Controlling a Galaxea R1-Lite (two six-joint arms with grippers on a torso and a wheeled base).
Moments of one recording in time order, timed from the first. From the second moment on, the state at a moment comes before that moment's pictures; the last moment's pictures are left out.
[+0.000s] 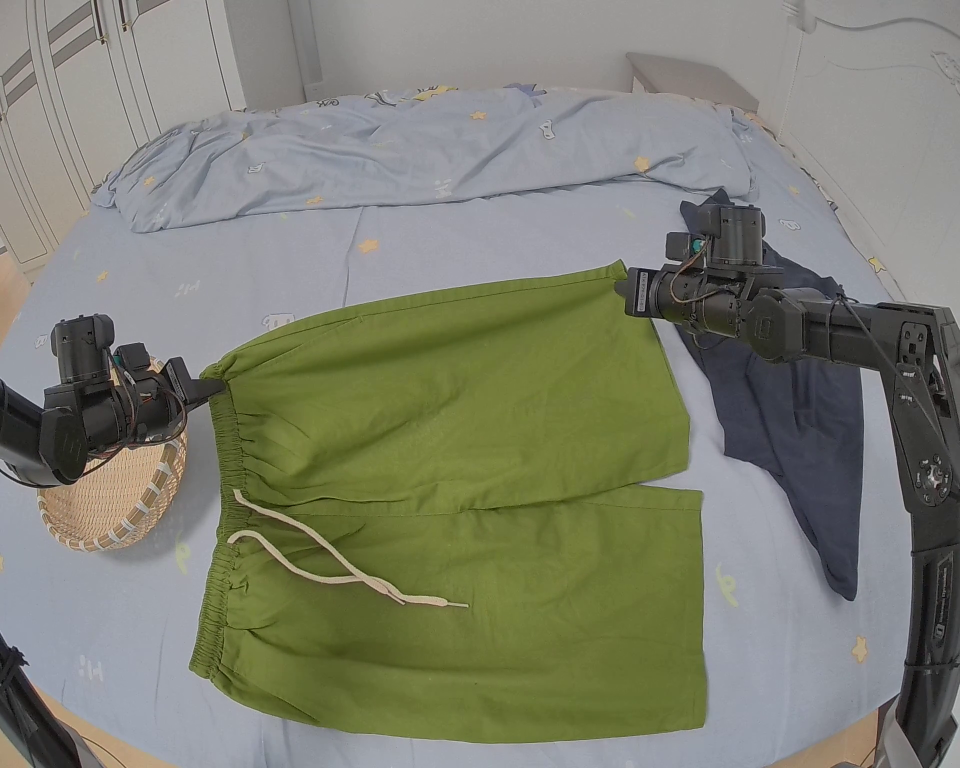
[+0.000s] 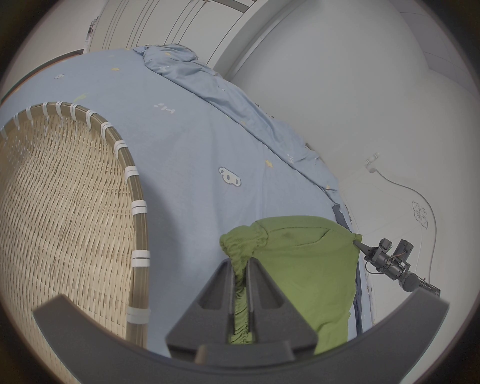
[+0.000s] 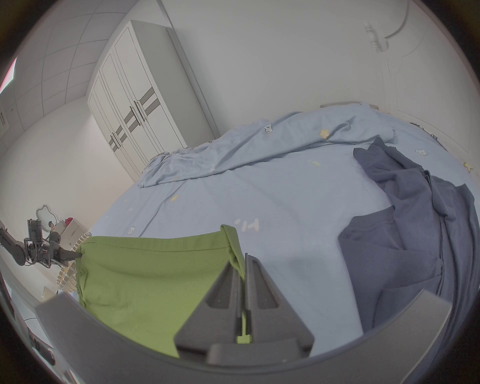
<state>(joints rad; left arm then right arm) 0.17 1.90 -1.01 -0.55 -0.50 -0.48 0.27 2.35 -1.99 -0.09 0.15 0.11</state>
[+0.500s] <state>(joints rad) 0.17 1.93 -1.05 -0.54 -0.49 -0.48 0.28 2.41 -2.00 -0.09 0.15 0.11</state>
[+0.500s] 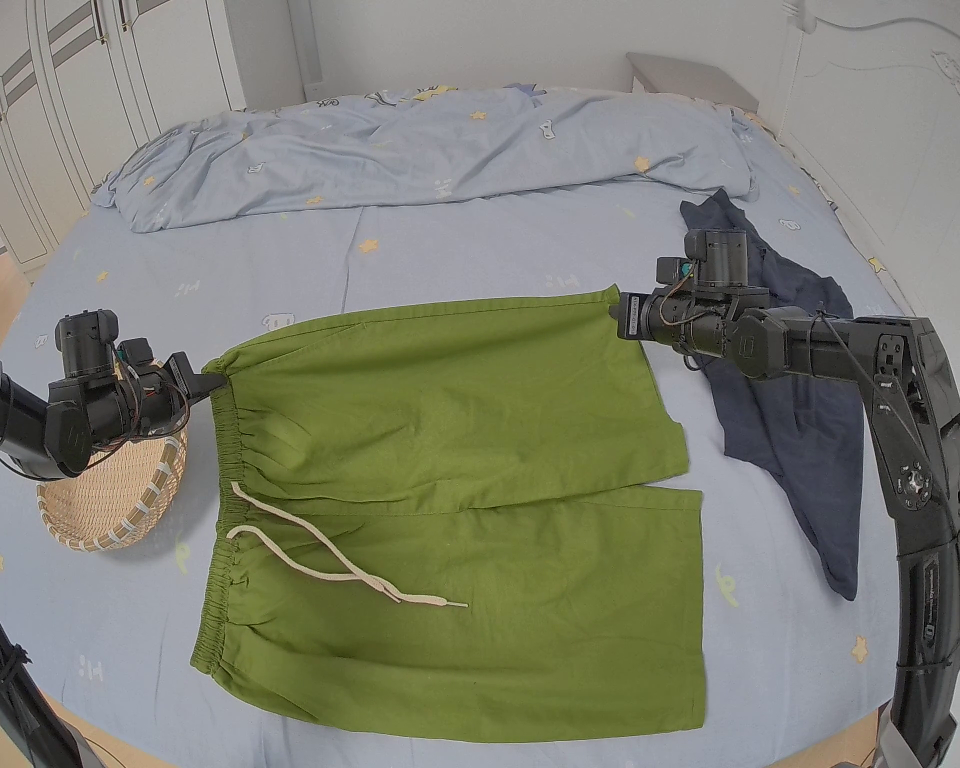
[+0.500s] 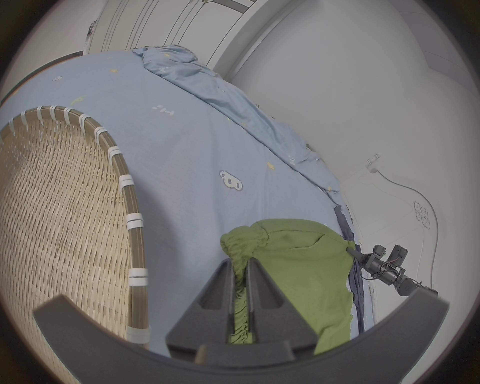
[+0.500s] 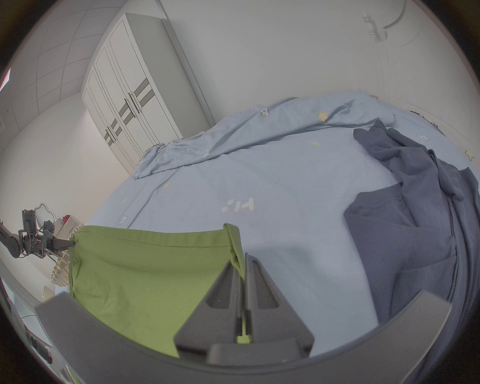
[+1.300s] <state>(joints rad) 0.11 1.90 -1.04 -0.55 -0.37 -0.46 0.28 2.39 -2.00 -0.08 0.15 0.12</state>
